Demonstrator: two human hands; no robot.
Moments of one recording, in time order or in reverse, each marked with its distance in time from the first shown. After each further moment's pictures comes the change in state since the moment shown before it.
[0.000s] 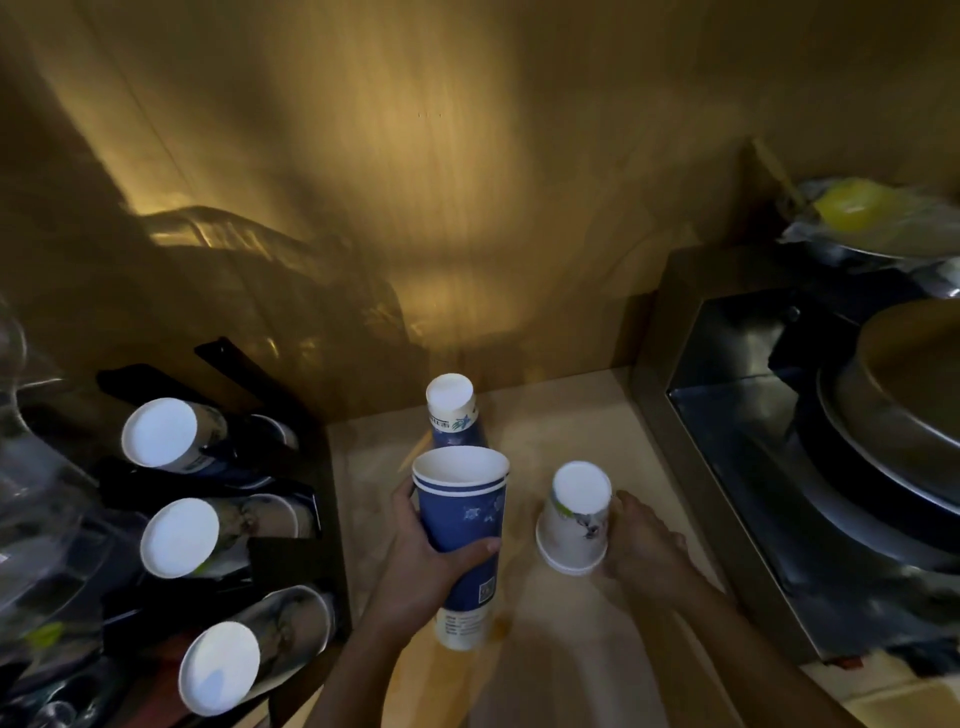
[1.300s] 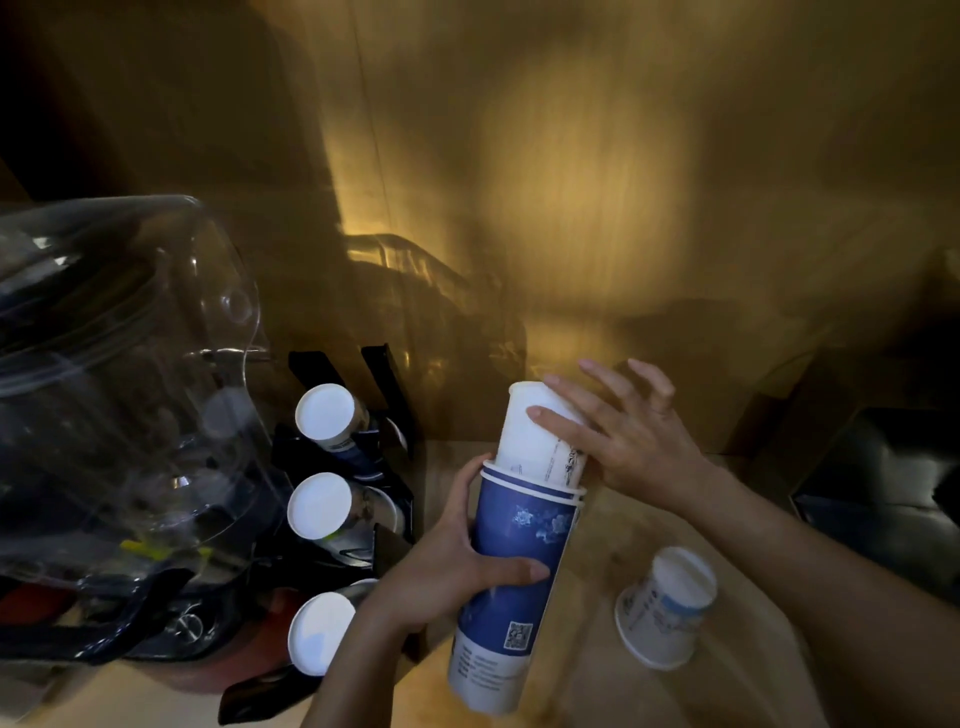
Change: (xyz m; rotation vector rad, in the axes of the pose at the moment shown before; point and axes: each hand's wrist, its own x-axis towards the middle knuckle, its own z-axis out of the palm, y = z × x) left_hand -0.021 0.053 -0.065 -0.118 -0.180 0.032; right_hand 0.045 -0.195 -0.074 -0.739 0.854 -1.446
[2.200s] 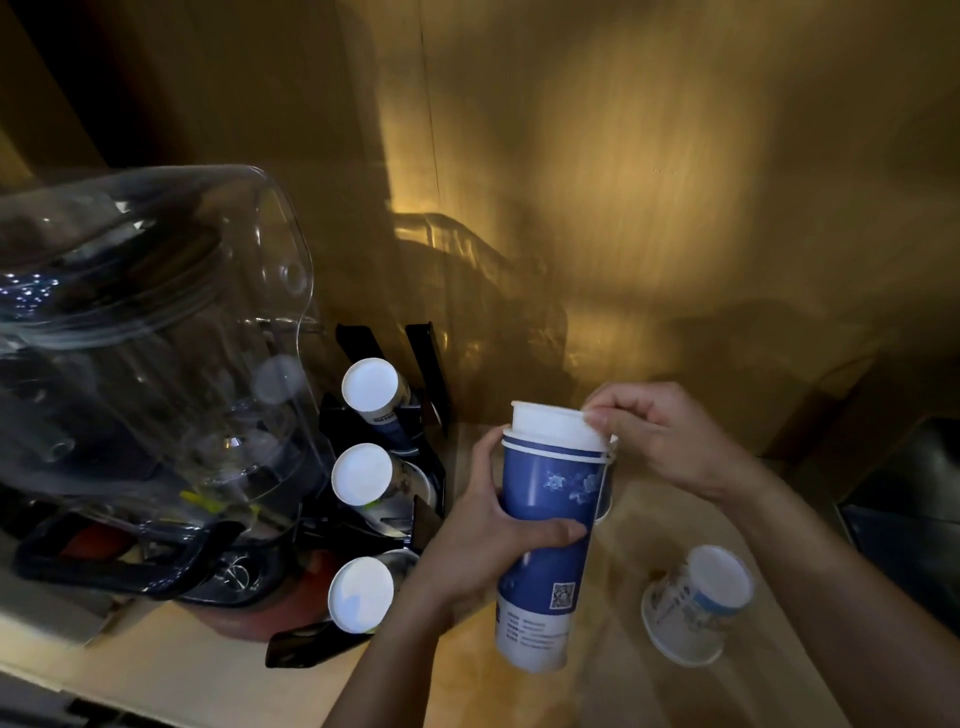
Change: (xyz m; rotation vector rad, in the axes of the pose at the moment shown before) left_hand -0.006 0.005 0.008 -0.042 0.179 0.080; right_hand 0.047 -0.015 -0.055 1.501 -0.369 0.721
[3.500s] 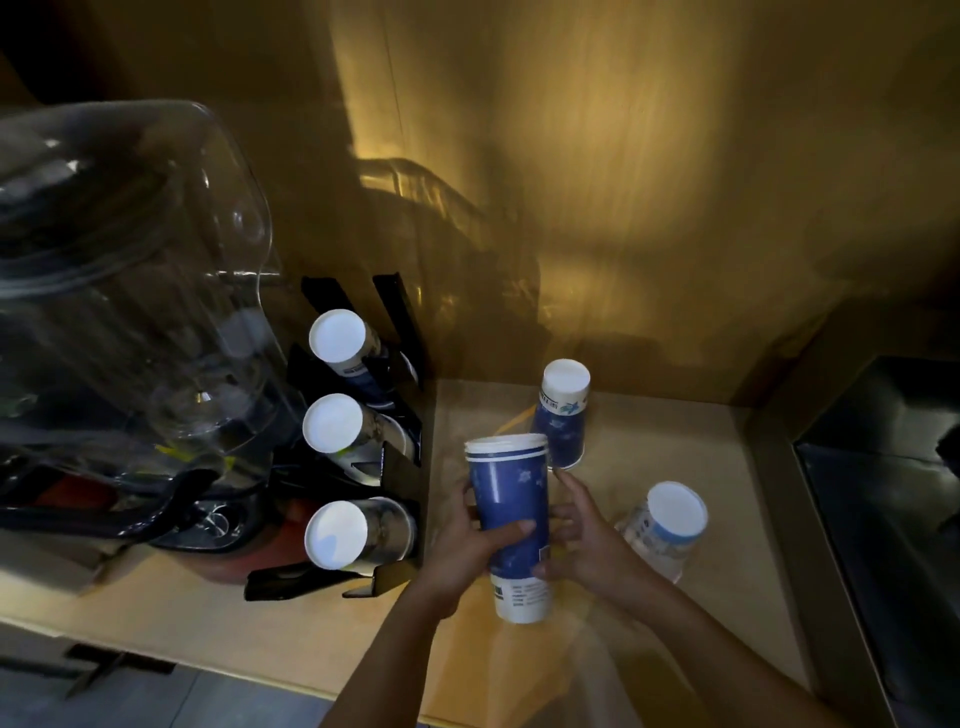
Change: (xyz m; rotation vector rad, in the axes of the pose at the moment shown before) left_hand -0.019 -0.078 0.022 -0.067 0.101 -0.281; right_hand -0.096 0.117 0.089 0.259 -0.062 0.499
